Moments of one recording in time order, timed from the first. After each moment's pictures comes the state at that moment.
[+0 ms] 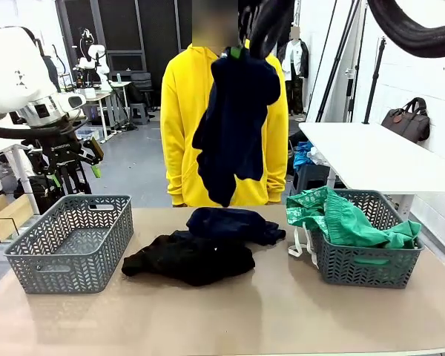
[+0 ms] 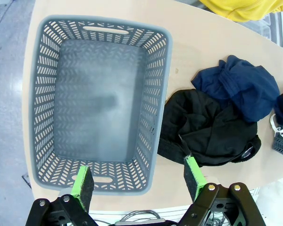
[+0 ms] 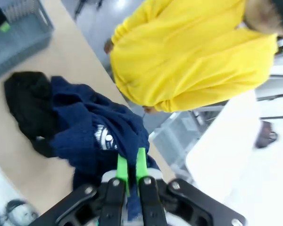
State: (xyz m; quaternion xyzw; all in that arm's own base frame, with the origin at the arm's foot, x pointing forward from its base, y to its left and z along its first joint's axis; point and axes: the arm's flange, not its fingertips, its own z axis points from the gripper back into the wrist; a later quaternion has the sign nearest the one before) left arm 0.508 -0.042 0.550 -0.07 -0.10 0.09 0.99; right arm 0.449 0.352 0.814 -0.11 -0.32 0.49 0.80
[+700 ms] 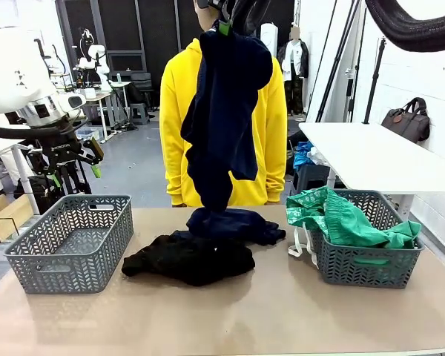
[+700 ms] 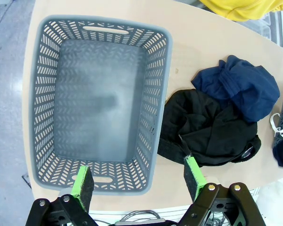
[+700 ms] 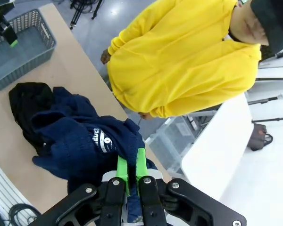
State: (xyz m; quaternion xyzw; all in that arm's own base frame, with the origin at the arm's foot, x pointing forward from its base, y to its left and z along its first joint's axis) left arm 0.508 -0.042 0.550 -0.07 -0.10 0.09 0.99; right arm 0.427 0.369 0.845 -0.11 -0.34 0.48 0.80
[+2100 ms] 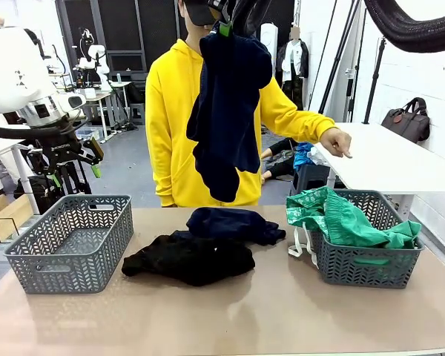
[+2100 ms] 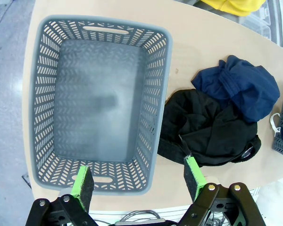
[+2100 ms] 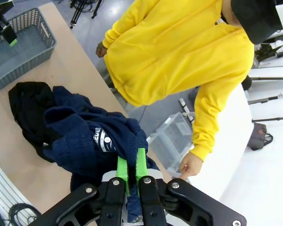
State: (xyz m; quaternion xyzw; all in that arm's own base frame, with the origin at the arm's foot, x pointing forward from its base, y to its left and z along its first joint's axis) left arm 0.508 -0.042 0.550 -0.07 -0.10 0.09 0.99; right arm 0.427 0.369 0.845 -0.11 -0.34 0.48 0.80
